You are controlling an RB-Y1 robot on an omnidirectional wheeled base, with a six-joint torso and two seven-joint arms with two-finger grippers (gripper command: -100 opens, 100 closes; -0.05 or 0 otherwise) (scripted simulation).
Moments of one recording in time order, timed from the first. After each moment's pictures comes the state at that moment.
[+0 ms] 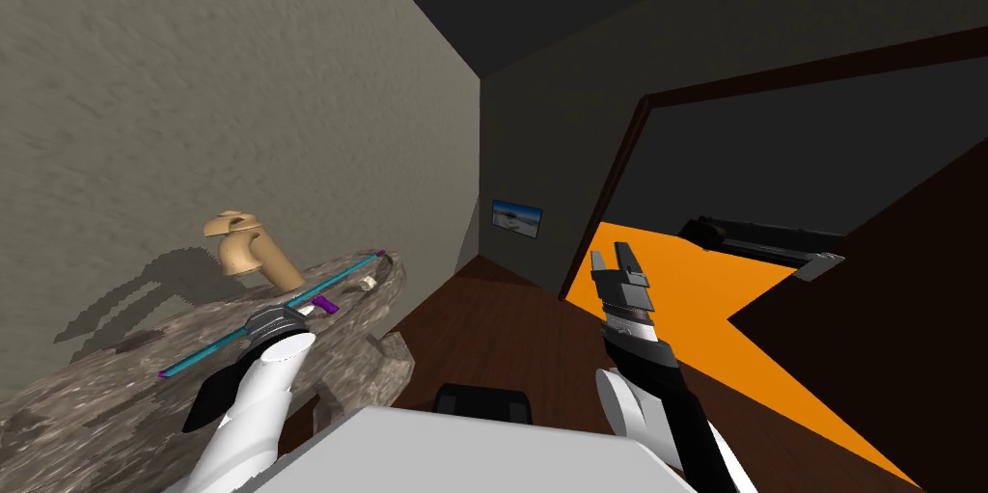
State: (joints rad) left arm -0.03 0.17 0.96 -1.26 1.06 -0.17 -0.83; right arm 0.50 -0.02 -0.06 -2.36 0.02 -0.42 0.06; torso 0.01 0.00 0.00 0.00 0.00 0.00
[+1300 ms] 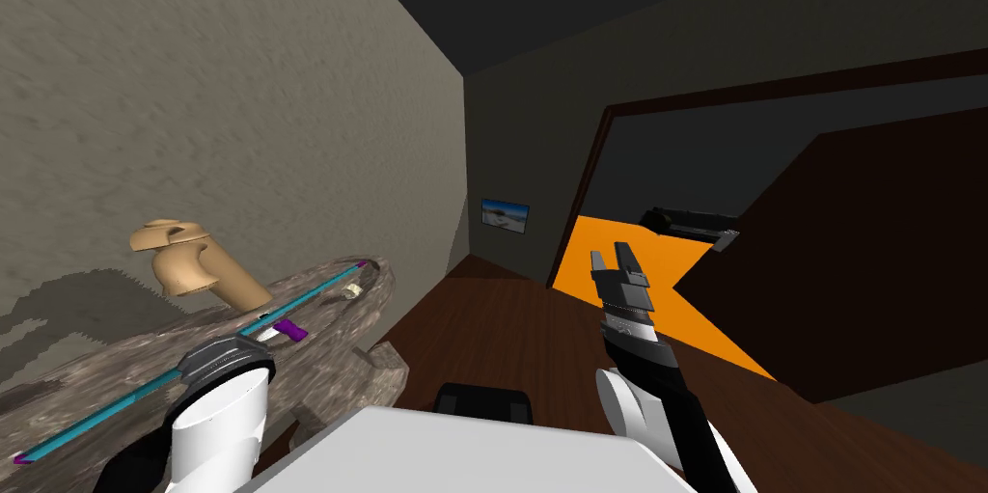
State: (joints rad) left arm 0.06 0.05 1.06 -1.44 1.33 -0.13 -1.14; right arm 0.50 -0.02 -0.06 -2.36 0.02 -0.42 0.06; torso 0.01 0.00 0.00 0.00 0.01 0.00
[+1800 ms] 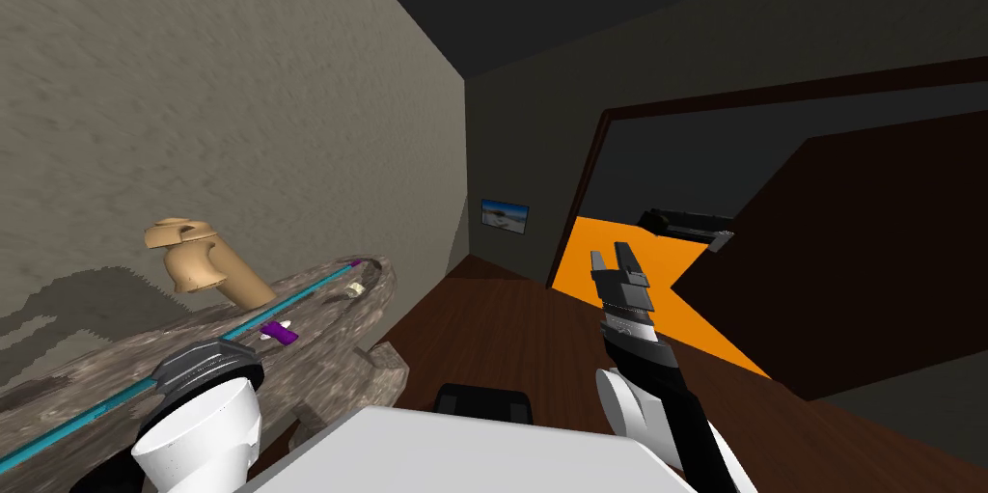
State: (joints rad) left arm 0.05 0.02 1.10 -1.50 1.43 -0.11 -1.26; right arm 0.50 -0.02 -0.06 -2.36 0.02 -0.42 0.06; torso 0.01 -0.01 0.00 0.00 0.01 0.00
